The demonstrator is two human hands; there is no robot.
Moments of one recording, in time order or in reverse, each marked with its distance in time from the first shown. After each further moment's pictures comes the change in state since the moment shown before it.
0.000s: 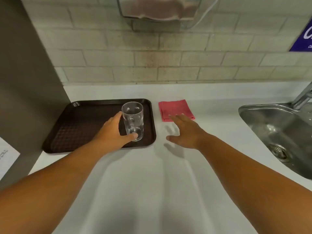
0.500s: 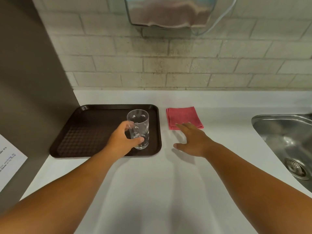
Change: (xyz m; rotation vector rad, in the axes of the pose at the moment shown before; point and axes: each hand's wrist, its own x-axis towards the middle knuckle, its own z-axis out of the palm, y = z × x) left_hand 0.023 -0.004 0.028 -0.369 0.121 -0.083; right_hand 0.029 0.021 0.006 -0.010 -0.062 -0.010
